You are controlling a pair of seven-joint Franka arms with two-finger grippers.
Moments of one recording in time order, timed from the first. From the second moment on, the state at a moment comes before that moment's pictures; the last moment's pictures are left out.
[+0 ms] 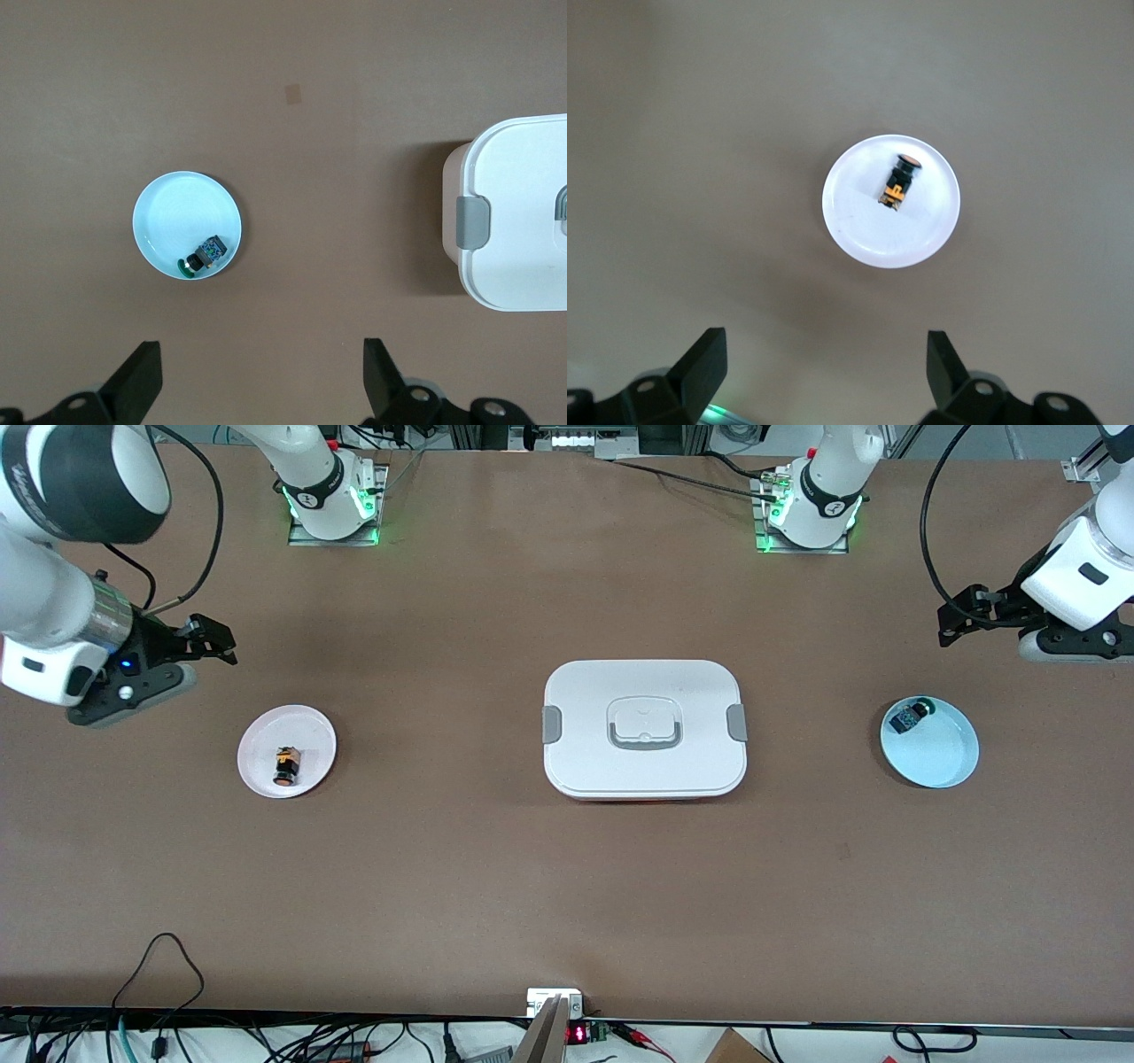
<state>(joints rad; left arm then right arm) 0.01 -0.05 -0.07 -1.69 0.05 1.59 -0.04 0.21 0.11 -0.14 -1.73 -0.01 1.69 -0.52</state>
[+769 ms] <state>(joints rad) 0.01 -0.05 -0.07 -1.69 0.05 1.59 -0.04 0.17 0.32 -0.15 -1.91 -0.02 2.08 -1.27</state>
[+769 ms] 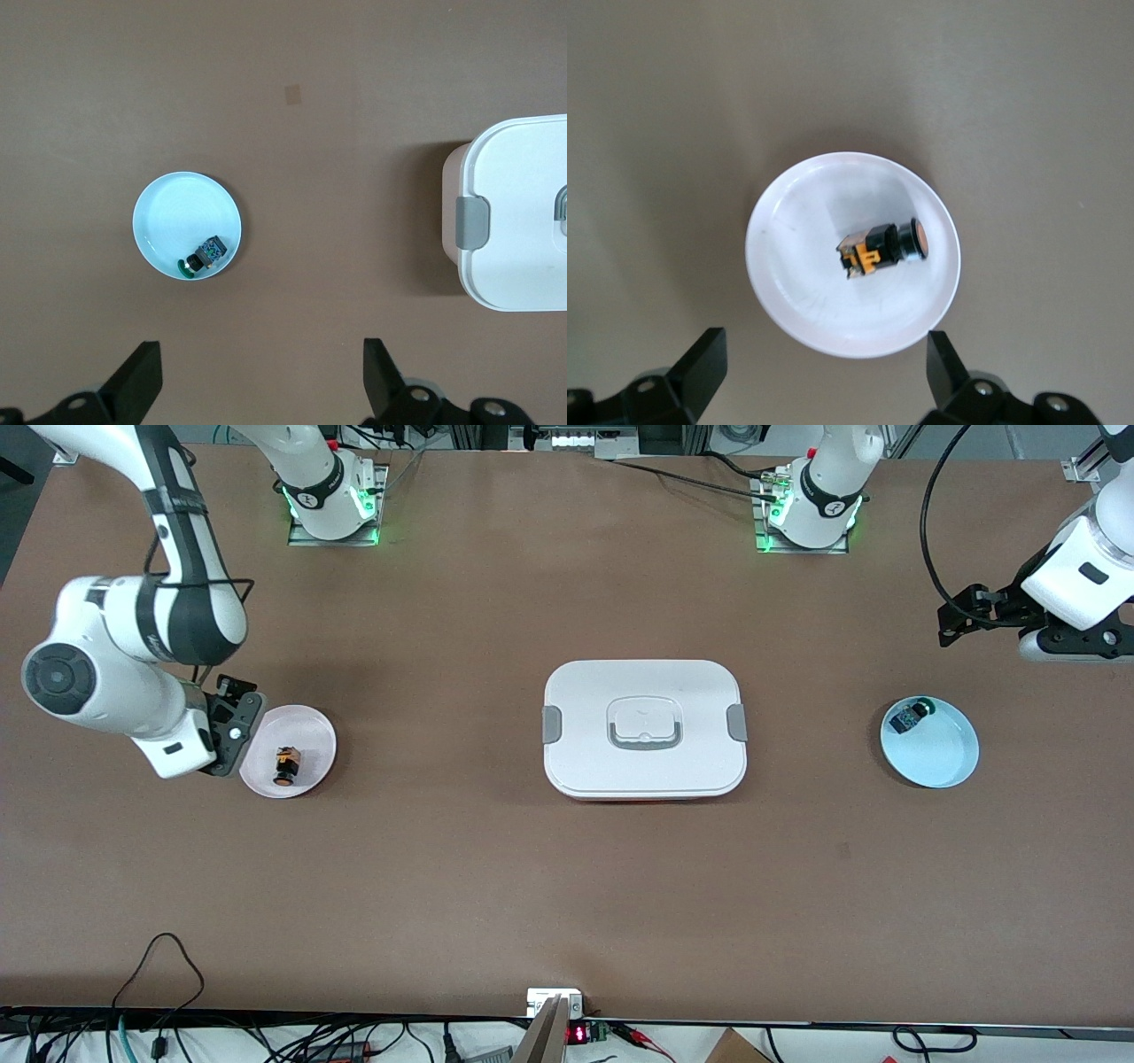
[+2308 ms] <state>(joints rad) 0.01 -0.05 -0.07 -1.69 0.05 1.59 -0.04 0.12 0.46 -0.13 -2.11 -0.02 2.60 -1.49</state>
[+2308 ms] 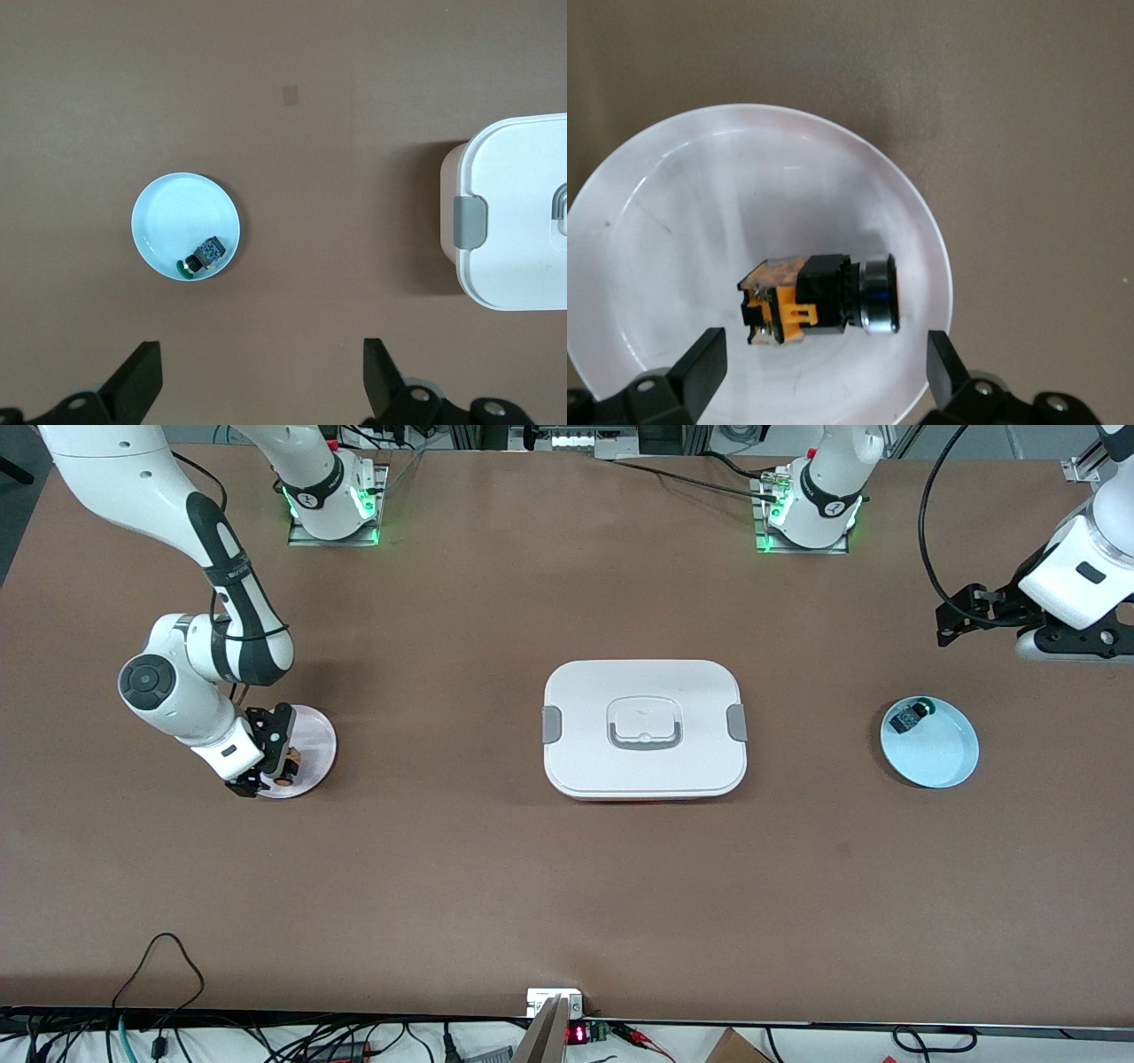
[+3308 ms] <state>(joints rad) 0.01 -0.05 -0.07 -1.69 0.05 1.59 -0.04 0.12 0.48 -0.12 -2.11 -0.02 2.64 -1.49</state>
